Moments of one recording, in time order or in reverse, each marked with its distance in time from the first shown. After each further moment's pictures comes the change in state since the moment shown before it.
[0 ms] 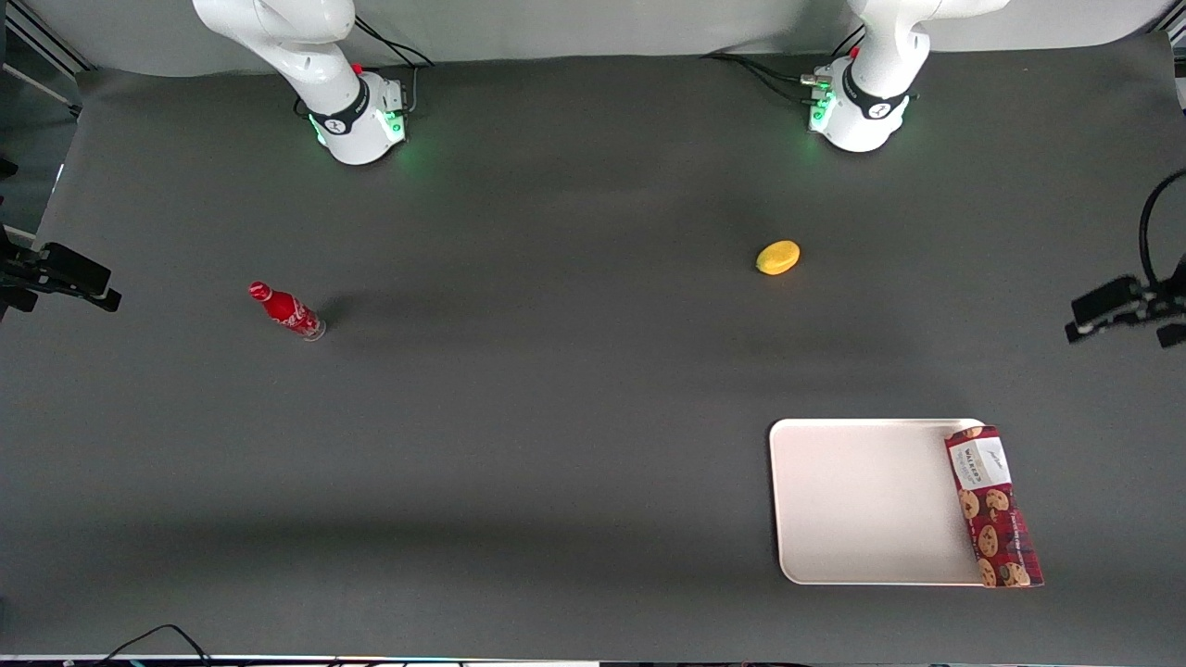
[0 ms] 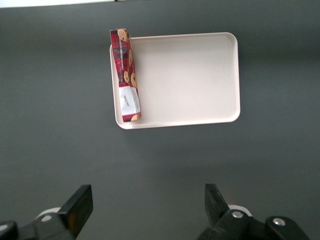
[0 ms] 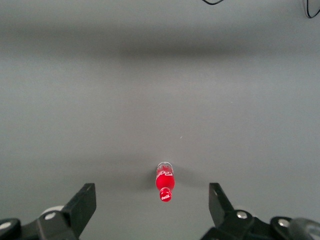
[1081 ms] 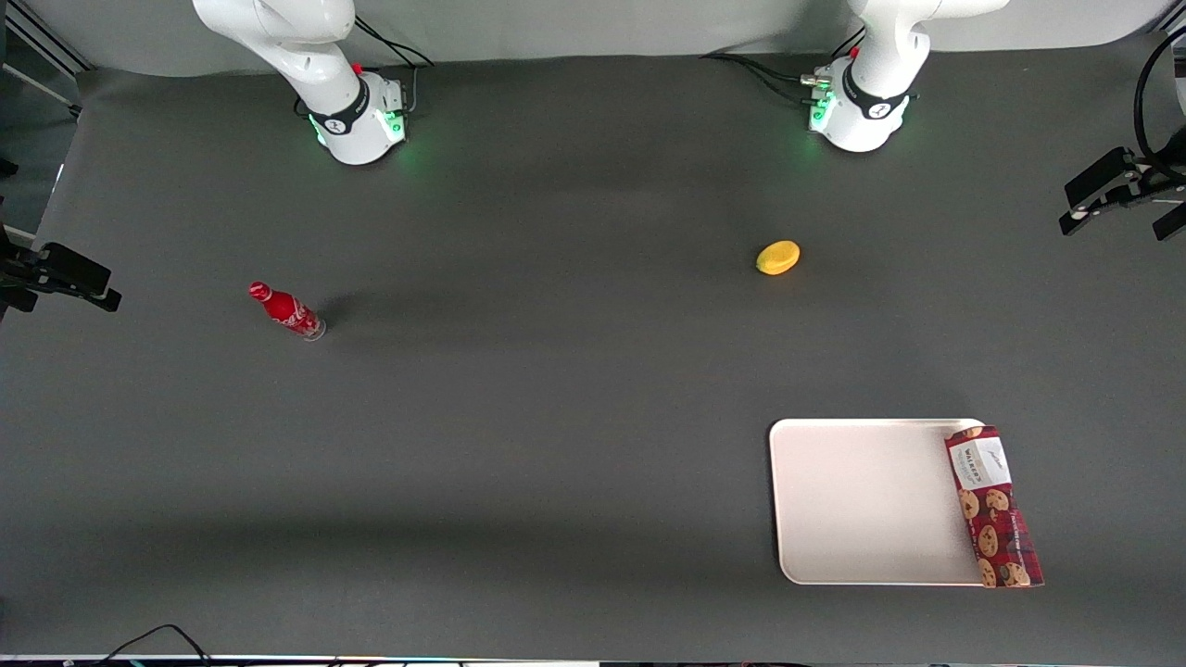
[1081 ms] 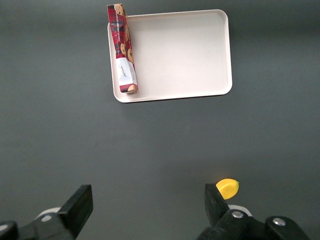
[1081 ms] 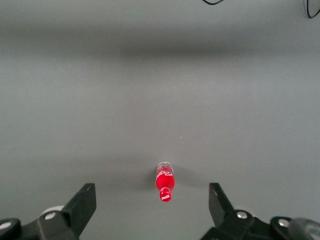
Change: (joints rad) arm 0.001 -0.298 -0.017 -0.281 0.014 0.000 0.000
